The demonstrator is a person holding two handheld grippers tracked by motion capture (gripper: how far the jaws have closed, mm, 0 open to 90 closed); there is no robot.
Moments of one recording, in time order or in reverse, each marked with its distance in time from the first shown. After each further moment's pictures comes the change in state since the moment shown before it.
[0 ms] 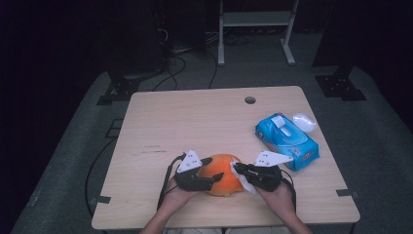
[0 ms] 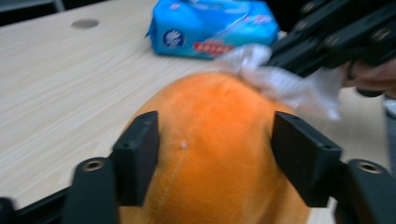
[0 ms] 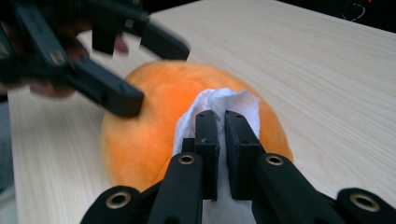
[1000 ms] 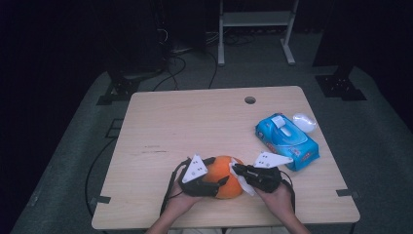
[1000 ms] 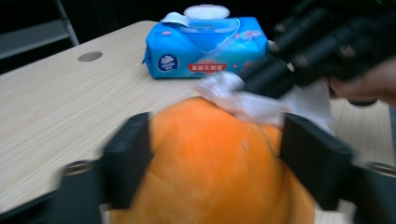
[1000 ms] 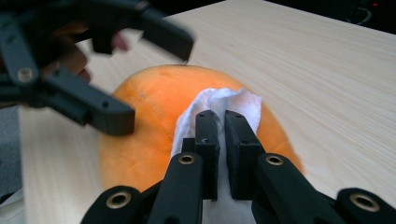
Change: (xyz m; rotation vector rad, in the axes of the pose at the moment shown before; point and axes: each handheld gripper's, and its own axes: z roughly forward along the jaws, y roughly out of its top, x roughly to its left) left arm -0.016 0.003 0.003 -0.029 0.064 0.059; right arm 0.004 0.000 0.003 -0.023 0.025 0.009
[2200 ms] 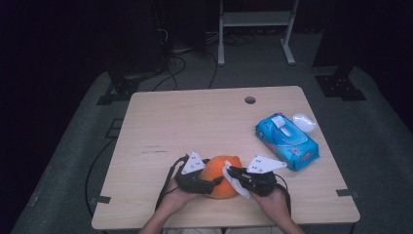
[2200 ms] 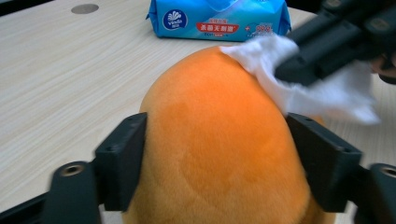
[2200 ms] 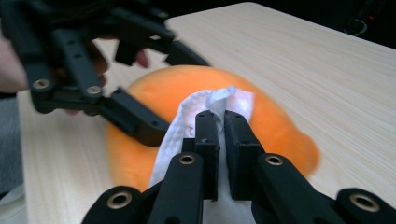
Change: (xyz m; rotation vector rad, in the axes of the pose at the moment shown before) left arm 0.009 -0.008 0.005 0.129 -0.004 -0.013; right arm 0.011 0.003 0.003 -0.014 -0.024 -0.043
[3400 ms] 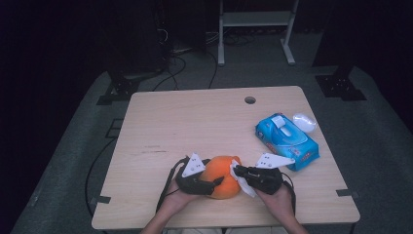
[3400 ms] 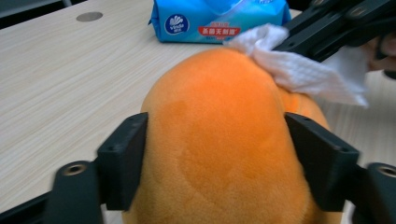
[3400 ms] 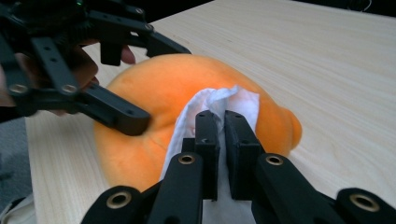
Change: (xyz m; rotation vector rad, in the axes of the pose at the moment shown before) left arm 0.001 -0.002 0.000 -0.033 0.005 -0.007; right arm -0.016 -0.011 -0.006 0.008 0.026 0.121
